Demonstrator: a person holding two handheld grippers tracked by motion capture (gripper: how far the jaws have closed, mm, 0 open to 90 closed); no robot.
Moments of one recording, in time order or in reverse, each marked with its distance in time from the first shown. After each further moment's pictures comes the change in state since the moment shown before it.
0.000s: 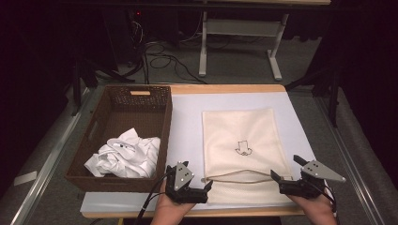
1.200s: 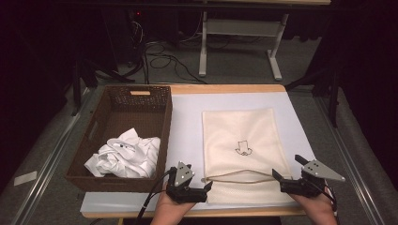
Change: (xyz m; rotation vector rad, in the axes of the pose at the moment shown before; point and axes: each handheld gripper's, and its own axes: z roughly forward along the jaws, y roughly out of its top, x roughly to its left) left arm 0.005 -0.007 0.009 0.096 -0.074 -0.060; right arm -0.009 -0.008 0.005 0.004 -0.021 -0.007
